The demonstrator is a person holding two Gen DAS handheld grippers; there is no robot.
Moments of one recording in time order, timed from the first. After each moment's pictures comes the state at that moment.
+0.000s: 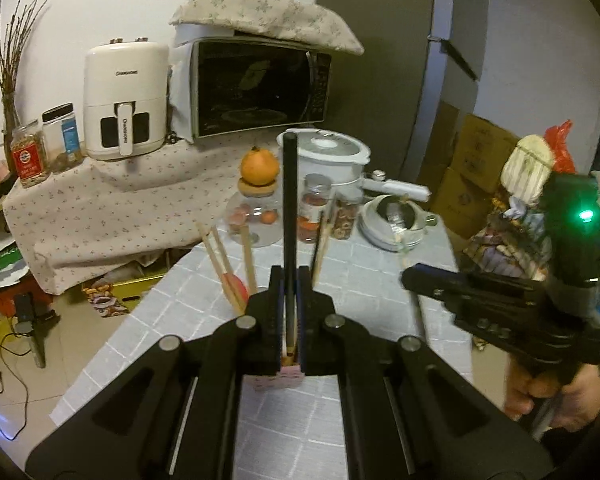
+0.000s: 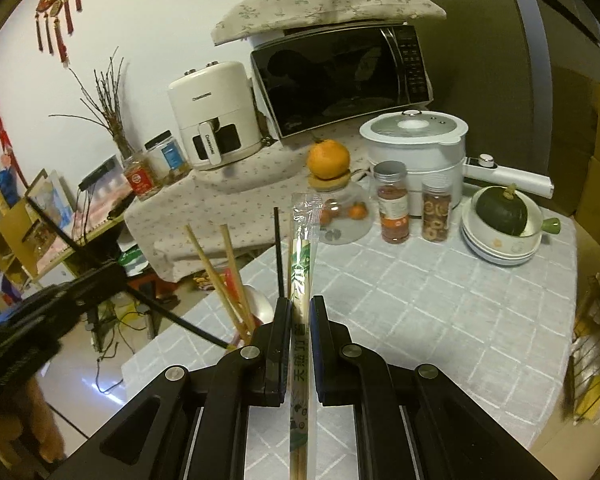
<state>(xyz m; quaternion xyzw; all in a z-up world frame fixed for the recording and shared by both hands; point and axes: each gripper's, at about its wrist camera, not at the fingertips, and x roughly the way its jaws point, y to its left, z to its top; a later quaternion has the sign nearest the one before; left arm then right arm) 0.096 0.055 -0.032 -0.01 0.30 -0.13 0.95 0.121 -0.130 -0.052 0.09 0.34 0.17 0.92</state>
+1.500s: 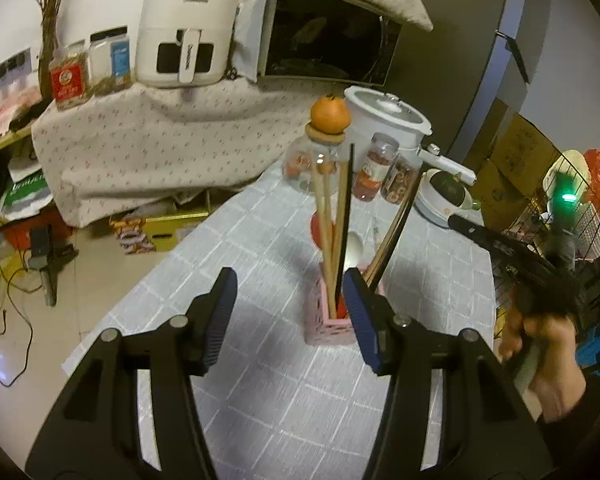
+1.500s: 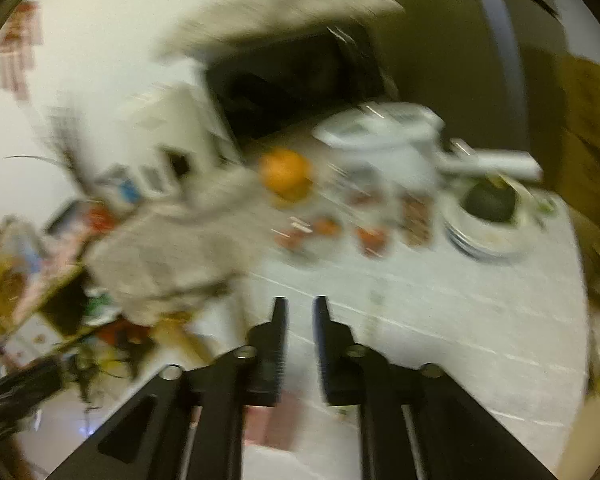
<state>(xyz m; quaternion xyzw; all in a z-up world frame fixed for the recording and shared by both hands) 0.104 0.129 -0.064 -0.07 0.39 -0.08 0.92 0.190 -0.150 -0.102 0.15 0.37 0.07 0.91</state>
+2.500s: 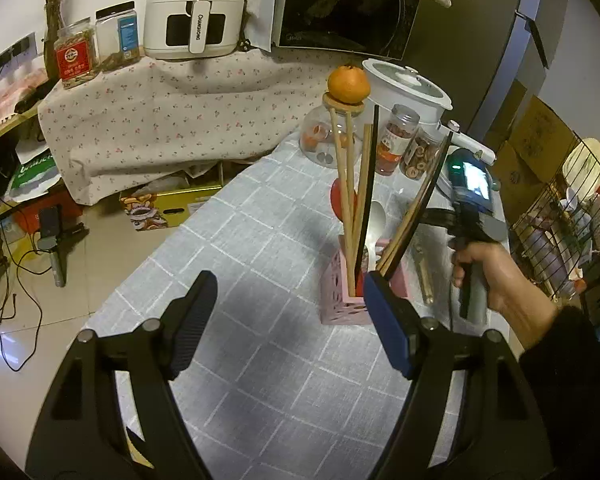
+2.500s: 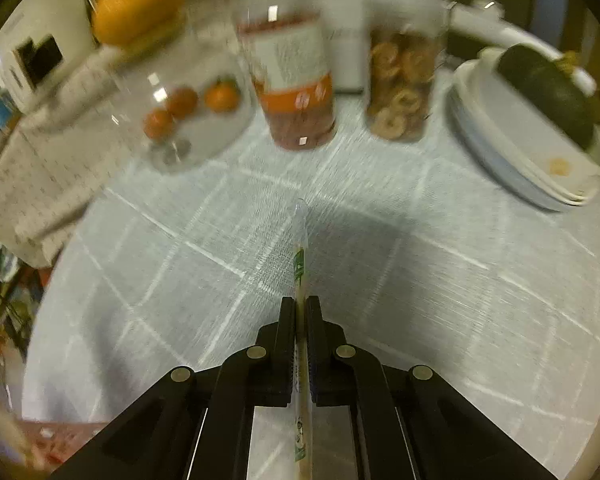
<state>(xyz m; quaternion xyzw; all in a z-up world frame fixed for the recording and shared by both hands) 0.107 0.128 -0.081 -0.06 0.42 -0.05 0.90 0.307 -0.158 -0.217 0.08 0.50 0.03 0.86</state>
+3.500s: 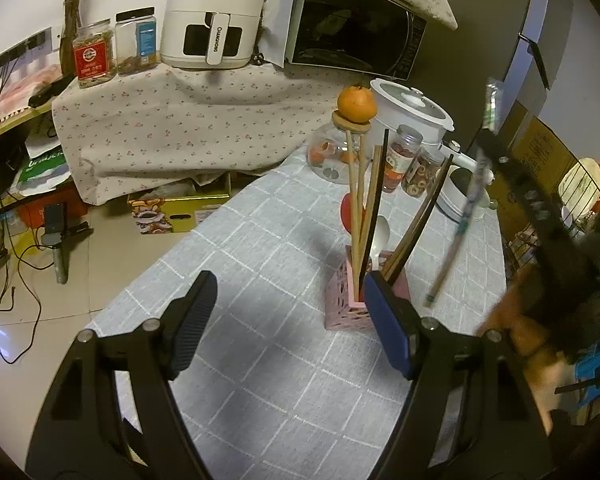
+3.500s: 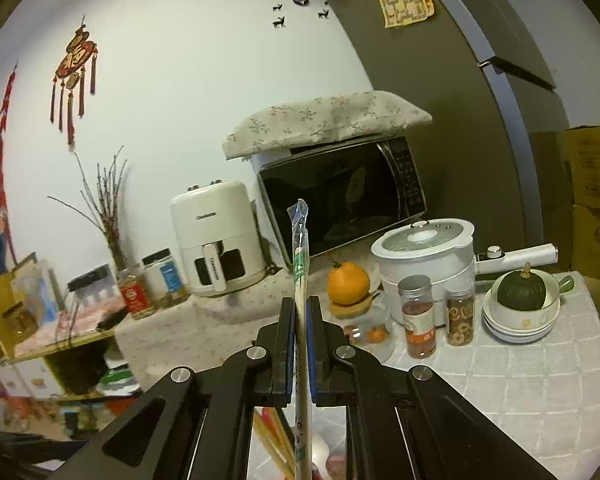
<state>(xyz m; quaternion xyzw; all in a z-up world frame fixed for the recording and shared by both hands) 0.095 0.145 -0.072 -0.08 0.40 -0.05 0.91 0.137 -0.052 -0.057 0.14 0.08 0.09 0.98</state>
